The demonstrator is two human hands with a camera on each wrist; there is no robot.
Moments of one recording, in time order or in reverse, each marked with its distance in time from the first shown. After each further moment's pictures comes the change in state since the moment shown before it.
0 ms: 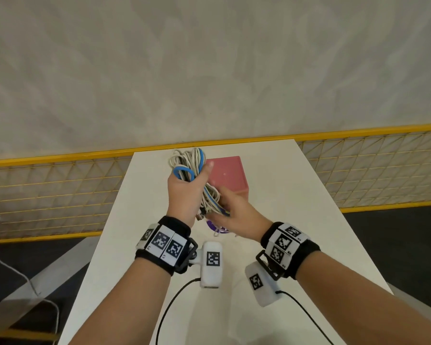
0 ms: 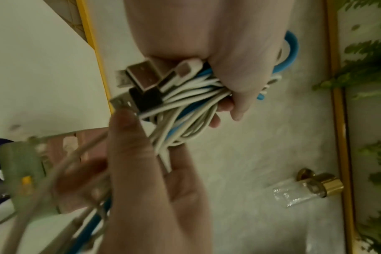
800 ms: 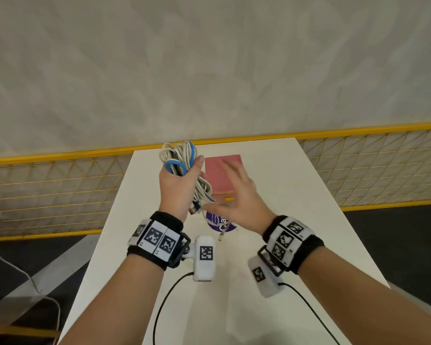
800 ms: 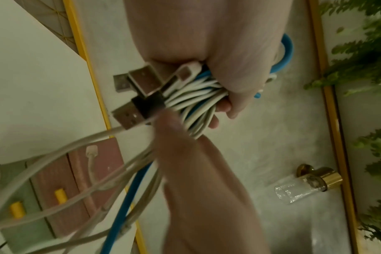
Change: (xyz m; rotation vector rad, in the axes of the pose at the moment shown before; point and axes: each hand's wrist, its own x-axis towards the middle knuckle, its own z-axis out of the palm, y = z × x) left_hand 0.007 0.008 -0.006 0.043 0.046 0.067; right_hand 0.009 -0.007 -0.012 -0.383 0.219 -0.064
